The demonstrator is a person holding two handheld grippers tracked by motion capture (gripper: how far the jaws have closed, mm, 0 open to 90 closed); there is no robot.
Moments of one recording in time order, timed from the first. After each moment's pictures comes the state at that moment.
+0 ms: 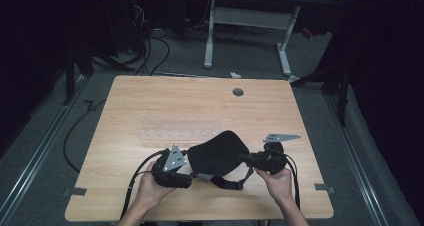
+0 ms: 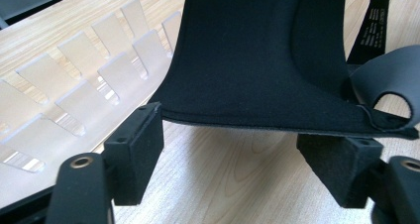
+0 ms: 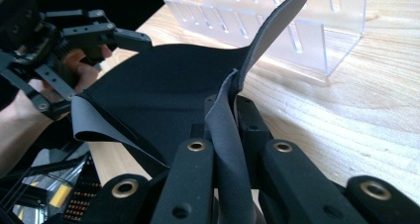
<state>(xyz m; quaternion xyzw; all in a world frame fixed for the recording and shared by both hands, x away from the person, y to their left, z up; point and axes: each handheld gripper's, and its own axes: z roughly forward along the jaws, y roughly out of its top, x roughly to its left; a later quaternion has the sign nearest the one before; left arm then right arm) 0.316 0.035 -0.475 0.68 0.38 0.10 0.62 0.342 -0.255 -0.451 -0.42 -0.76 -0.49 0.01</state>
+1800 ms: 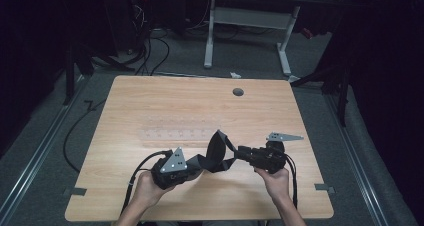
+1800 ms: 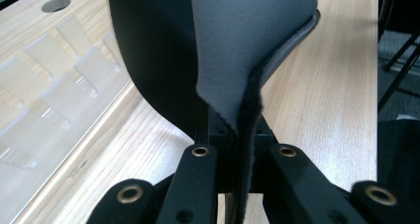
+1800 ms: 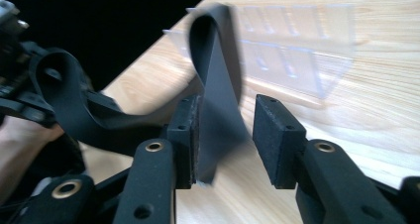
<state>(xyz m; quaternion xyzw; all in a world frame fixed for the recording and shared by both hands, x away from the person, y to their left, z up) 0.304 0.041 -0.462 0.72 0.32 0.03 0.62 0.345 -0.257 -0.456 -0.43 -0.73 -0.53 0.00</state>
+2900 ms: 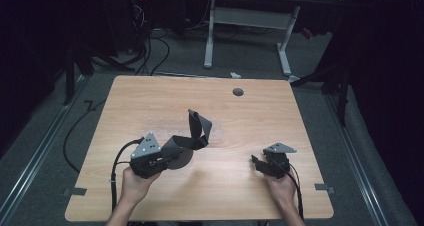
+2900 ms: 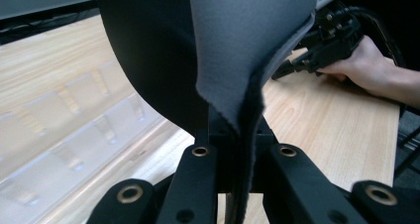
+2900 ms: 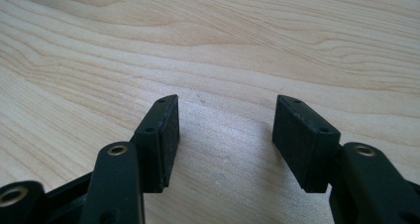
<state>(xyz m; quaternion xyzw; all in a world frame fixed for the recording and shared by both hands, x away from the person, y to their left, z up) 0.326 0.087 -0.432 0.61 0.41 0.04 0.67 0.353 -0.286 -0.531 -0.51 -0.76 -0.33 -0.23</state>
